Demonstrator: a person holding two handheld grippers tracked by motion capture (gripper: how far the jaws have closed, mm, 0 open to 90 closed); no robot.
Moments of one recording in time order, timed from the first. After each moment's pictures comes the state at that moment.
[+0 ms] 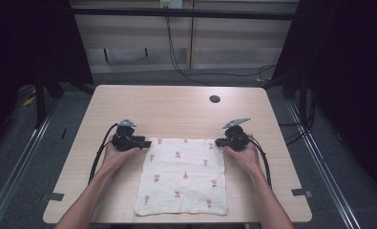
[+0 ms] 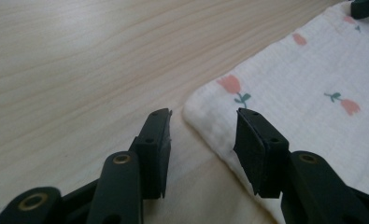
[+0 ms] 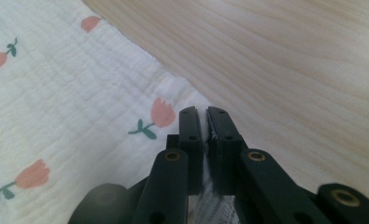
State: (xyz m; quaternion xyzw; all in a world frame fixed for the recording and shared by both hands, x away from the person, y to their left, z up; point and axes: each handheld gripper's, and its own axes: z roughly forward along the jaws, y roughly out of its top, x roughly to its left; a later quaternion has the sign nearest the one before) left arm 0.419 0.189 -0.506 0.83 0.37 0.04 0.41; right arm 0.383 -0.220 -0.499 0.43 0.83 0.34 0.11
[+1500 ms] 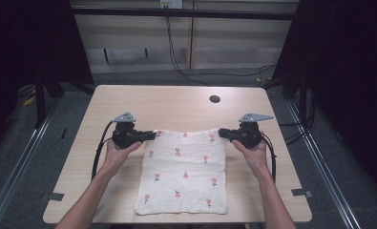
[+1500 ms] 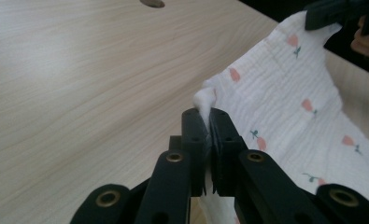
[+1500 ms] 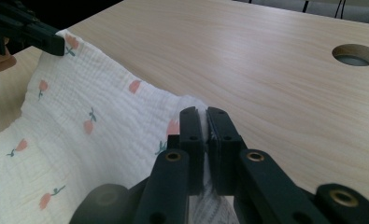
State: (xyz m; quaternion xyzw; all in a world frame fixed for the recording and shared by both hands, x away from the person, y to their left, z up) left arm 0.397 0.176 -0.457 0.81 0.32 0.03 0.49; right arm 0.355 -0.238 -0.444 0.41 0.77 0.48 0.13
